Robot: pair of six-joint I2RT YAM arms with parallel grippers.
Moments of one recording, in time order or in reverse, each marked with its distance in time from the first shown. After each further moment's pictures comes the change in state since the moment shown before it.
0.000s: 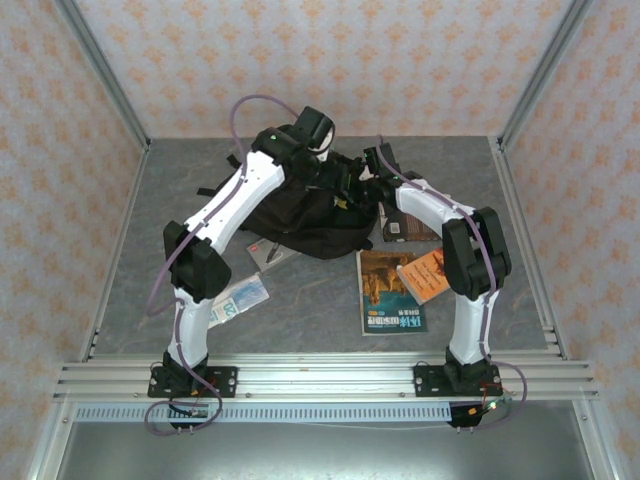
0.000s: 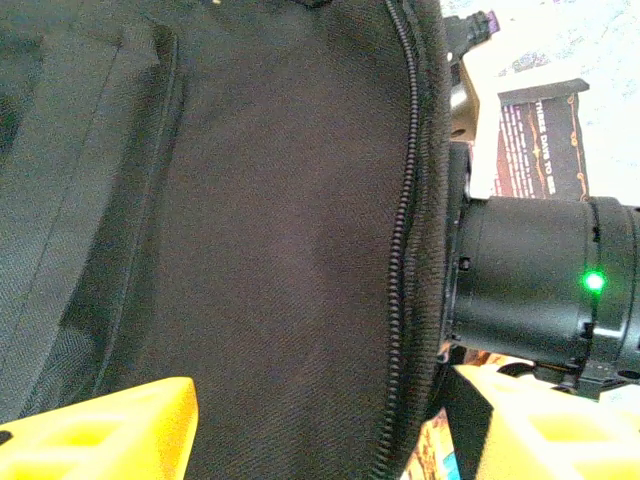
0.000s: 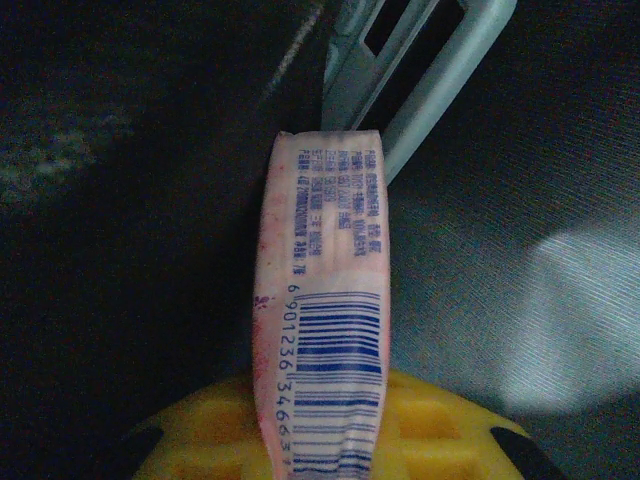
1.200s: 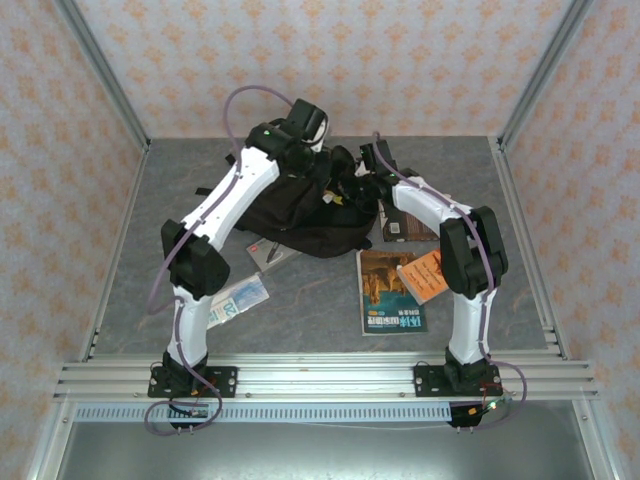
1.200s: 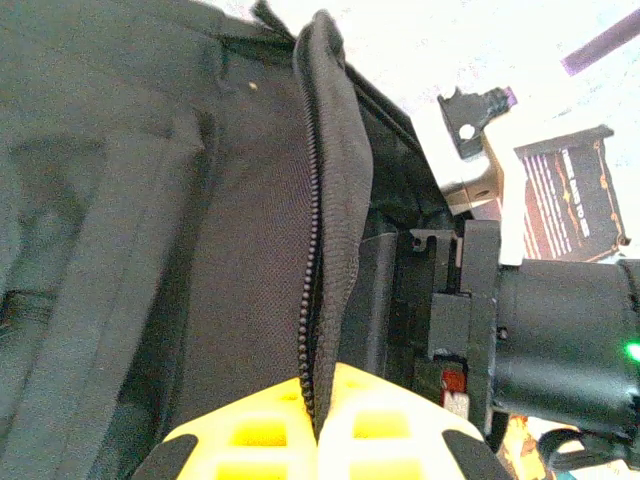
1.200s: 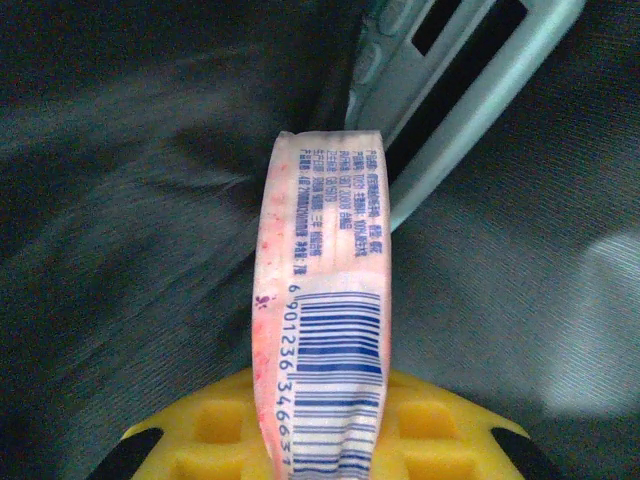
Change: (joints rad) left arm 0.037 0.001 0.043 0.043 -0.058 0.092; right arm 0.018 0.021 0.055 0.011 -0.006 0.023
